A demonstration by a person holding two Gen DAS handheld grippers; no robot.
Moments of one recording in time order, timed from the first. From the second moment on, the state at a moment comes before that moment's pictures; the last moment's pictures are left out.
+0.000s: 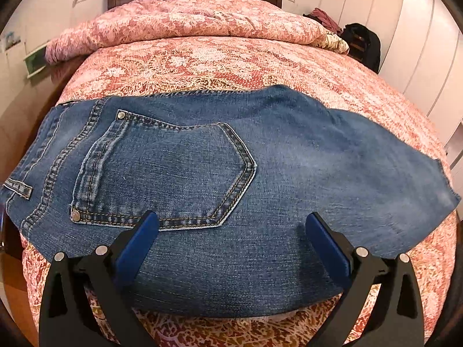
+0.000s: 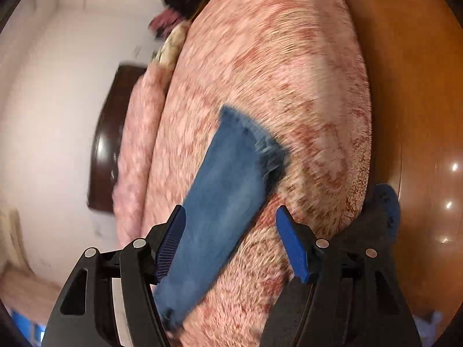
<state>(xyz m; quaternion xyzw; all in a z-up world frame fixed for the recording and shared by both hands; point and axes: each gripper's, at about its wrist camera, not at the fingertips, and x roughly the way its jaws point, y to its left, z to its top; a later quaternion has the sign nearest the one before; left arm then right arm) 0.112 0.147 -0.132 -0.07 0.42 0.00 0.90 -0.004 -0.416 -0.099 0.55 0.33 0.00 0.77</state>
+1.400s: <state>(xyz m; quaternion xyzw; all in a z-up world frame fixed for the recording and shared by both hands) 0.107 0.147 -0.132 -0.07 0.42 -0.01 0.91 0.046 -0.403 -0.042 0.50 0.26 0.05 0.82</state>
